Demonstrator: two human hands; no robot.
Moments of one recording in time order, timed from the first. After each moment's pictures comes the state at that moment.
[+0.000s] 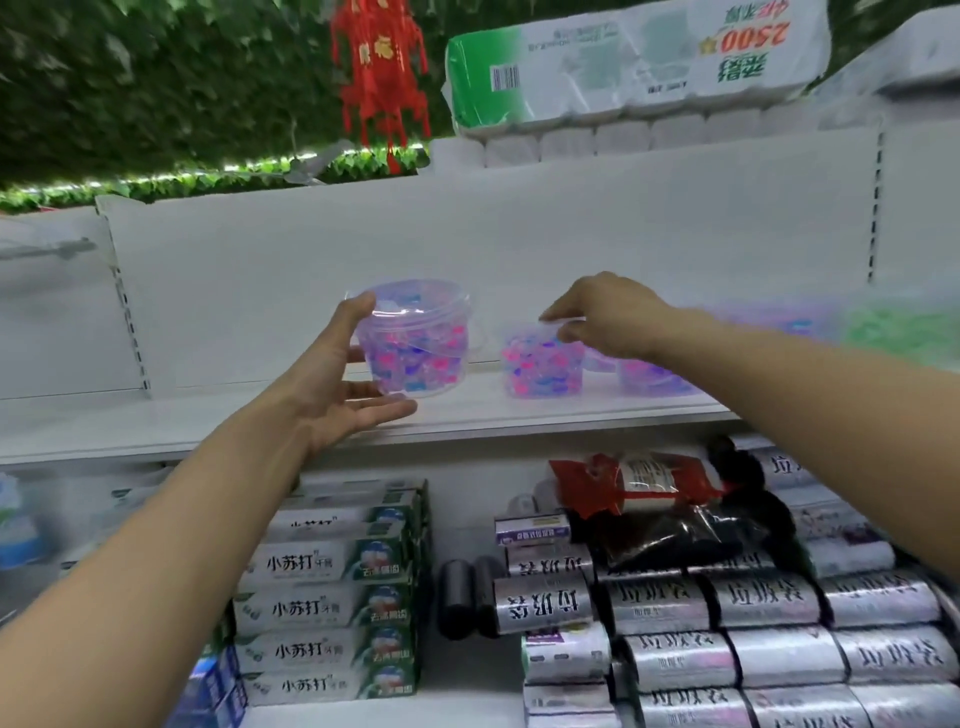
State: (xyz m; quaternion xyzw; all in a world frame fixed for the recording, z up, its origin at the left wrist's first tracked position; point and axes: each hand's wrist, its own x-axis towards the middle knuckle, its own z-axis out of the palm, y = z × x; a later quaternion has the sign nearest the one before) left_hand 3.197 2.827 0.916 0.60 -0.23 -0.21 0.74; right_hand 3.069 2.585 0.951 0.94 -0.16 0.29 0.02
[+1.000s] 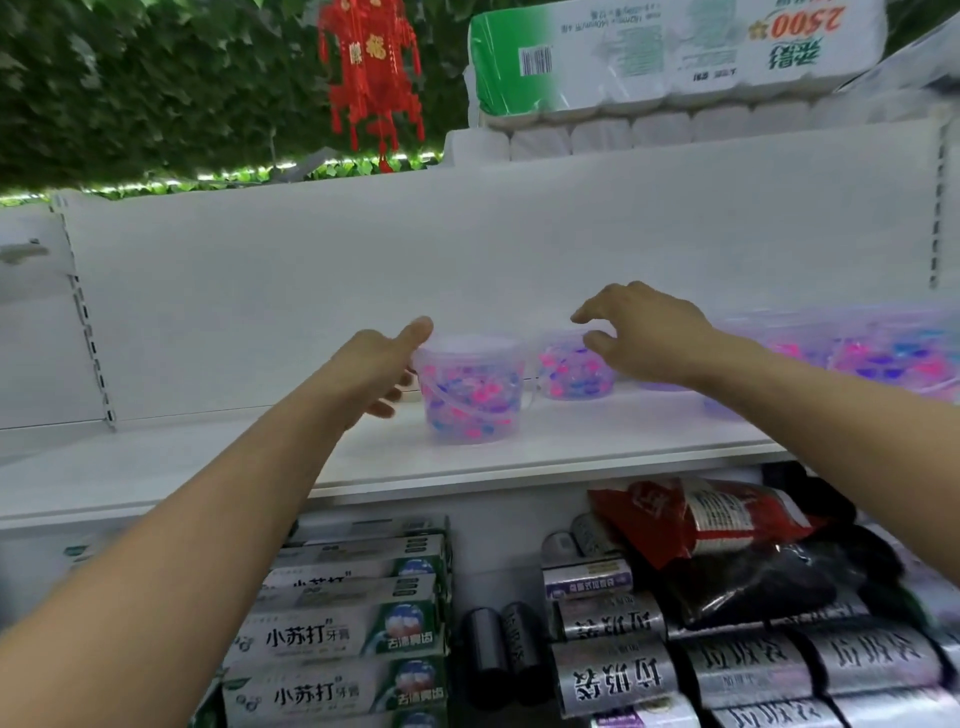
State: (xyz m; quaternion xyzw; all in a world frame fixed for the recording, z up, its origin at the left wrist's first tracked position) left_hand 3.305 2.785 0.936 0.82 -0.33 -0.01 0.46; right_hand 3.132 2.587 0.940 0.91 -0.23 0.33 0.07
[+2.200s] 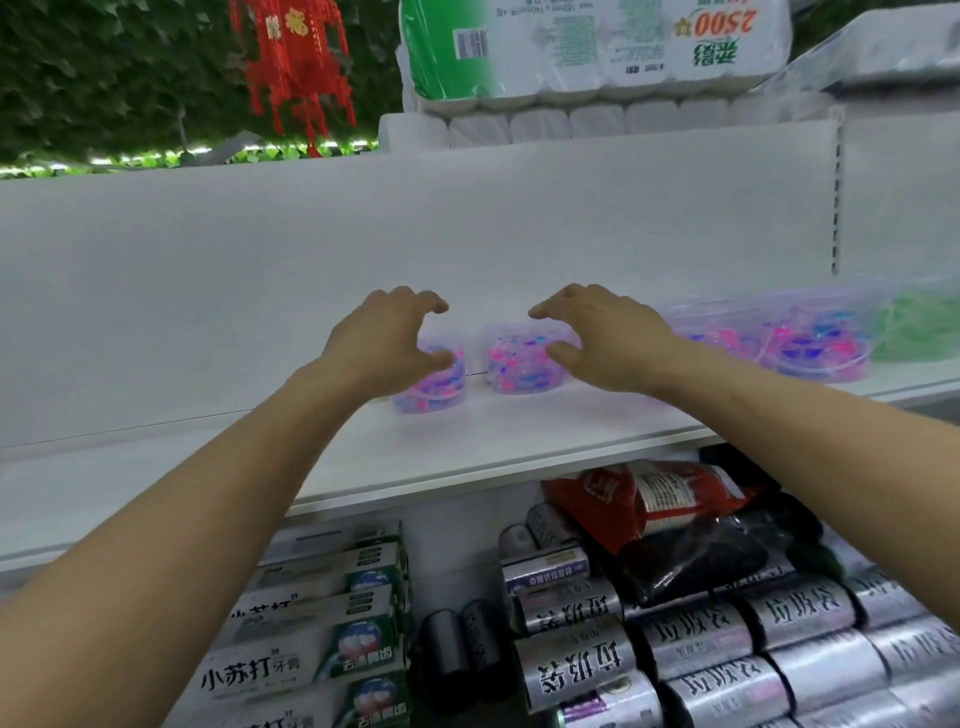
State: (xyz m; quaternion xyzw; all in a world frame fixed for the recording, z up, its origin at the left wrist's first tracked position) left_hand 3.299 2.735 0.947 0.79 -0.53 0.26 0.16; right_hand 3.121 2.591 0.927 0.92 -0.24 0.31 0.10
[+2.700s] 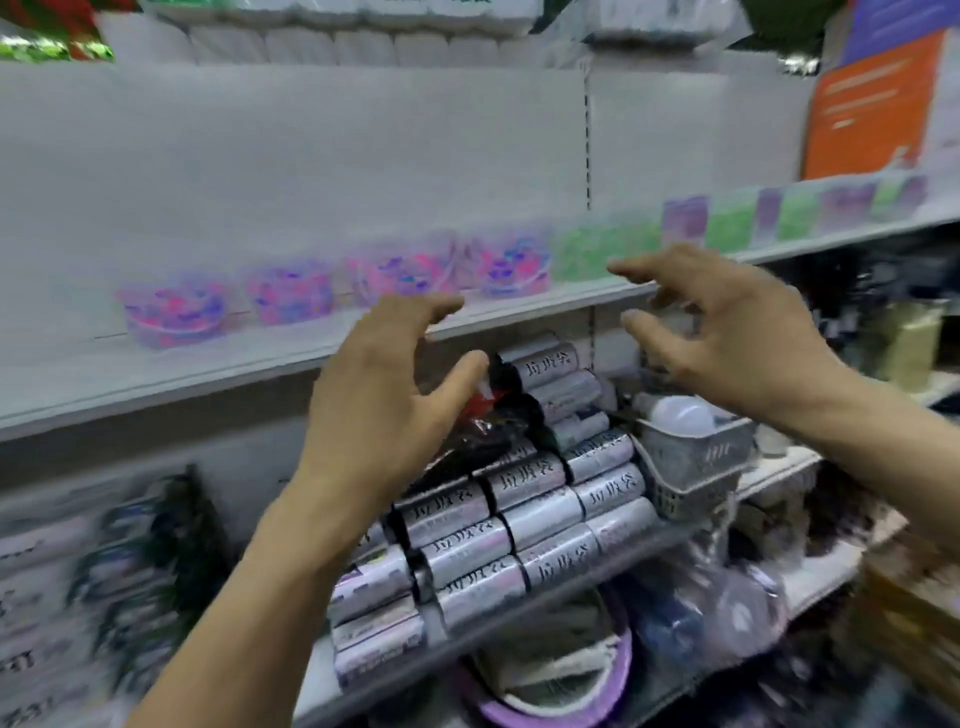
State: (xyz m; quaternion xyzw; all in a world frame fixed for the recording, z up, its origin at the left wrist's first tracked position) left_hand 3.022 2.718 0.834 0.60 -0.63 0.22 0.44; right_hand 2.802 2.598 0.844 0.83 -0.30 0.47 0.08
